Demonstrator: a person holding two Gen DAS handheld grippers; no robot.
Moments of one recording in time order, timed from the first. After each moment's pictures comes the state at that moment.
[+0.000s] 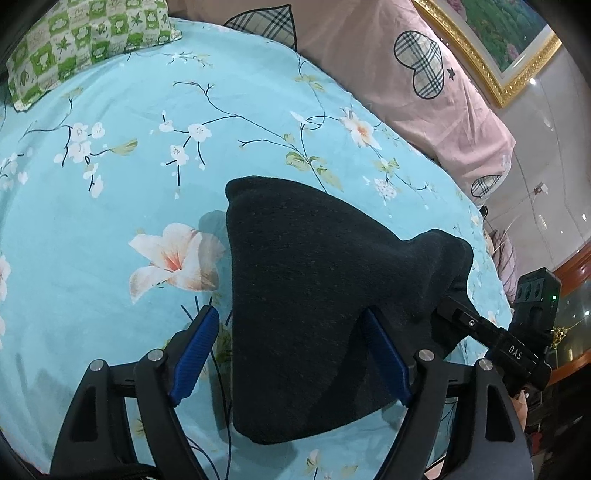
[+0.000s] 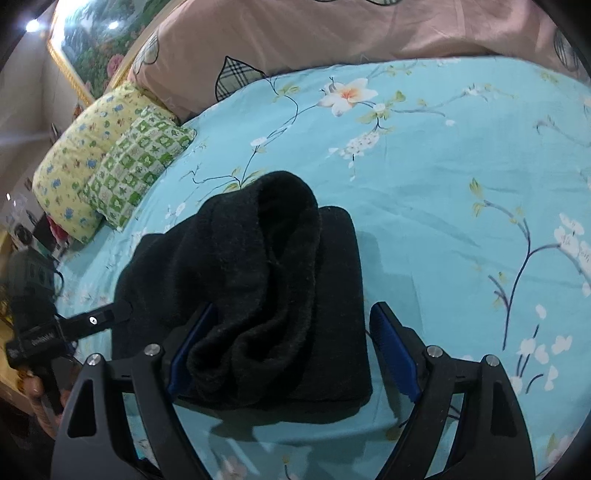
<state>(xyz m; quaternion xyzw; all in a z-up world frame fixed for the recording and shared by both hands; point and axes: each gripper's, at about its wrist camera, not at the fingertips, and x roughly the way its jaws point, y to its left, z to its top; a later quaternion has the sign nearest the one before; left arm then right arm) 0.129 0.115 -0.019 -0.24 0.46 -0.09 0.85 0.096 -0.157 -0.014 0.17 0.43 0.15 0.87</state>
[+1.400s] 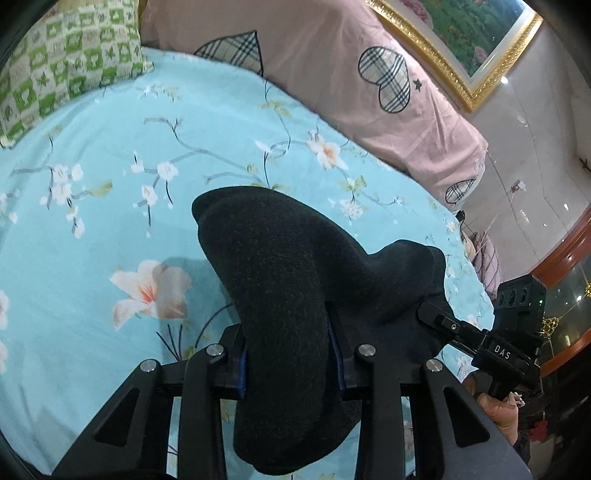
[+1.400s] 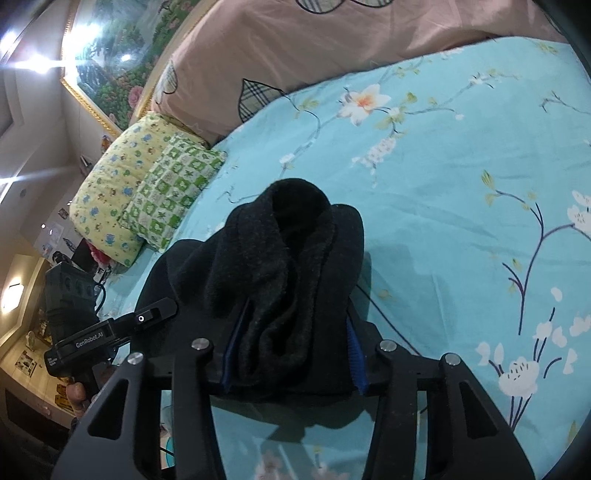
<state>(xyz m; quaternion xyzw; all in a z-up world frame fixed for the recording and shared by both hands) 0.124 0.105 0.014 -0.22 0.41 -0.12 0.88 0.086 -0.169 -0.002 0.24 0.40 0.21 0.86</state>
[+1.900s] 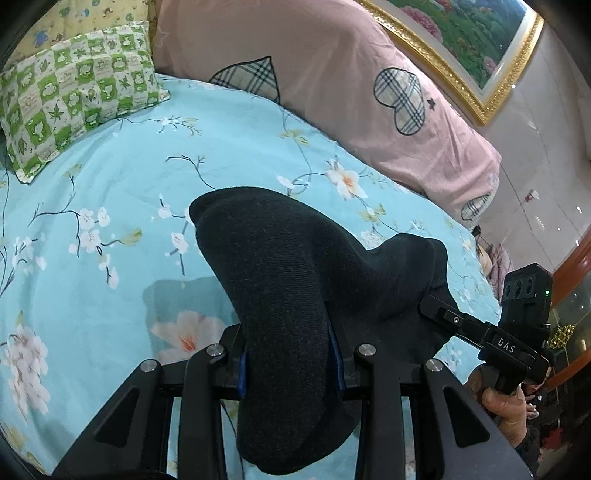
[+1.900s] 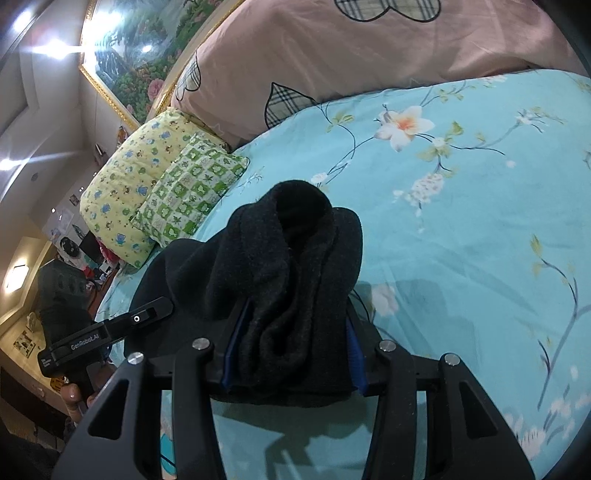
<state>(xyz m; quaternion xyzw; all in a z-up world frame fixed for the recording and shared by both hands) 0.146 0.134 0.037 -0.21 0.39 -0.08 0.89 0.126 -0.144 0.021 0.21 0.39 0.24 0.87</state>
